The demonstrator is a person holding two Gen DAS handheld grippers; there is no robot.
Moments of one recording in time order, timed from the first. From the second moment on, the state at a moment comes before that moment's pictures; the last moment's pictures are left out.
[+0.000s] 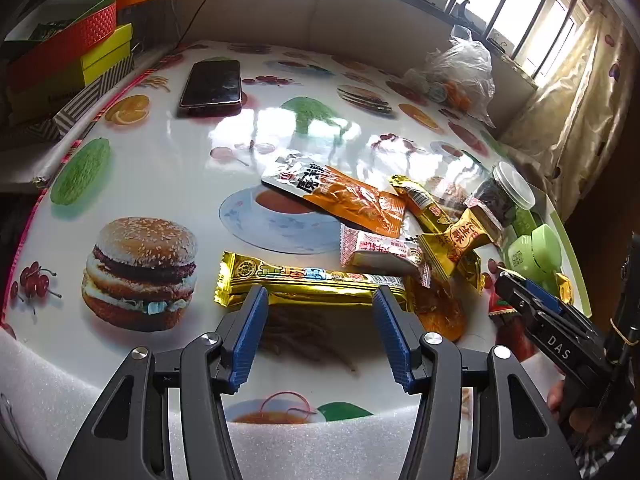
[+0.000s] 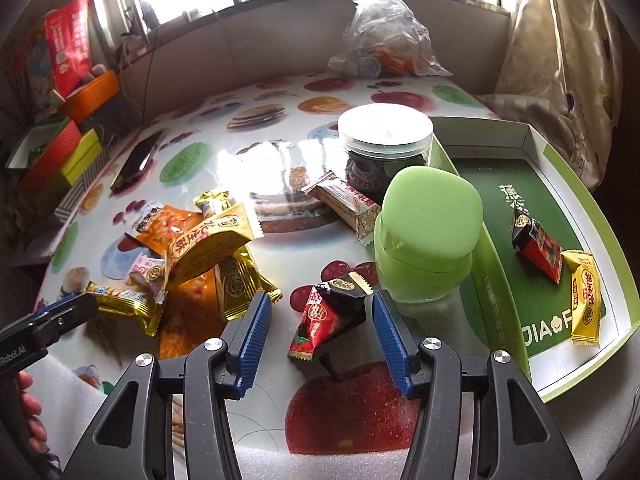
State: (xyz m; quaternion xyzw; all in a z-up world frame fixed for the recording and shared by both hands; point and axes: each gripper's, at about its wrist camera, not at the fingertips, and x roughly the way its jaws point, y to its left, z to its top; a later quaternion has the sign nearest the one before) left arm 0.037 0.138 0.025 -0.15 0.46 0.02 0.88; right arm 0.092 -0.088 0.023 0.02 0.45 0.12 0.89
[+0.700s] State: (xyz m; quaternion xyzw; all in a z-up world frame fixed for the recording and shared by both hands) left arm 0.054 0.117 0.035 -0.13 0.46 -0.01 0.88; right arm 0.085 -0.095 0.019 0.01 0.45 0.13 0.88
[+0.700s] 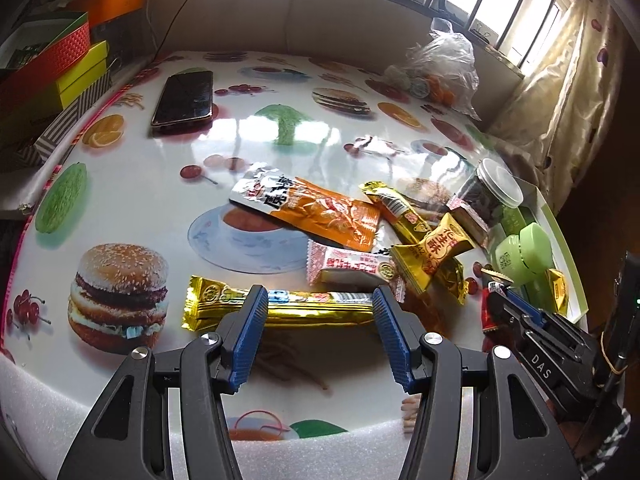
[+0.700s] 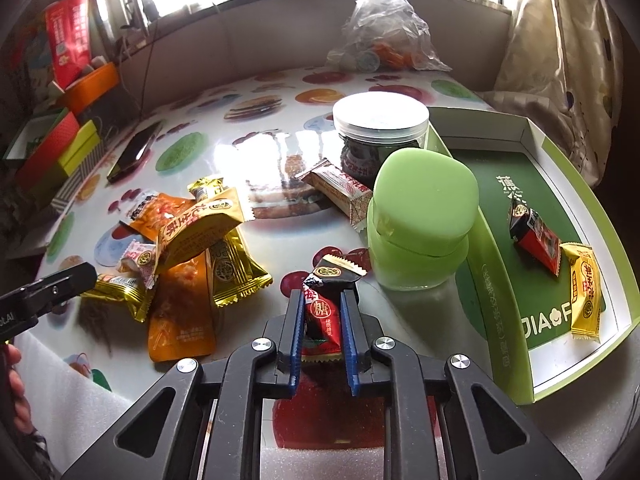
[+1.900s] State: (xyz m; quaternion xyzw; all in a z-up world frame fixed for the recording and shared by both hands) left arm 0.125 0.031 0.021 -0.02 0.48 -0.11 0.87; right arm 0.070 -0.114 0.025 0.02 0.46 0.16 0.88
